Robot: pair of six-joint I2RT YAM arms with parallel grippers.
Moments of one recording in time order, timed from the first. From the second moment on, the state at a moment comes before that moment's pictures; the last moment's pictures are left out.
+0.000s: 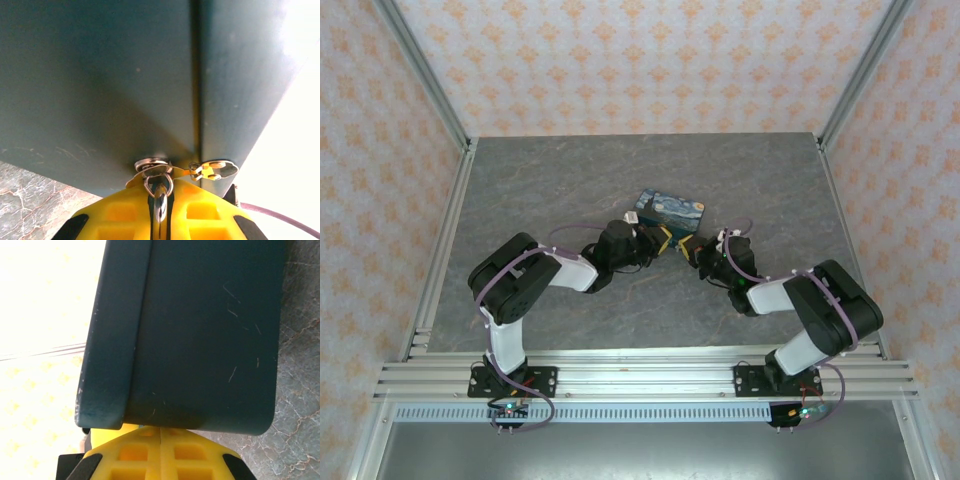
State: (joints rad) left arm -0.67 1.88 0.79 0.77 0.22 -1.52; right arm 0.45 1.54 0.34 0.88 -0.26 1.52
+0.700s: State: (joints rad) left arm -0.67 1.90 0.79 0.80 0.16 -1.59; right arm 0.46 1.60 0.38 0.93 -0.24 1.53
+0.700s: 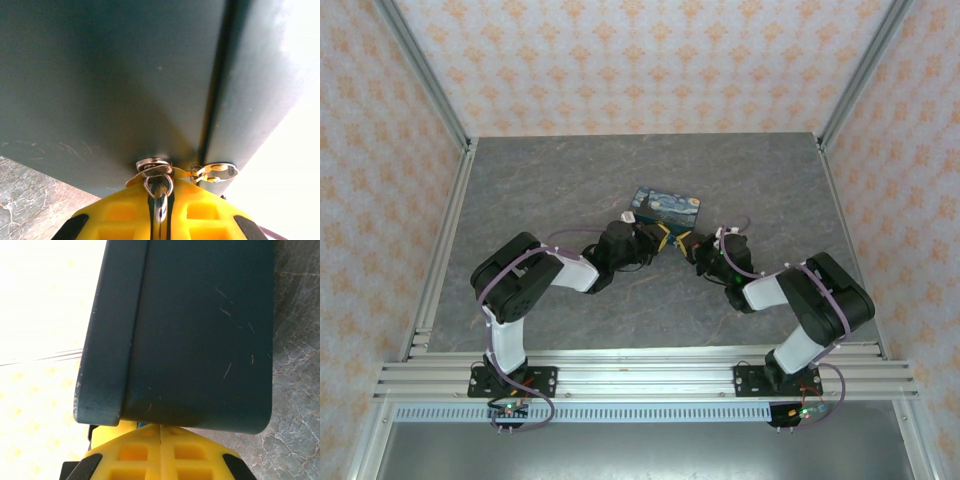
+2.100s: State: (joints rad) left arm -0.67 1.85 0.80 0.72 0.12 -1.56; right arm 0.45 1.66 0.42 0.95 -0.27 1.50
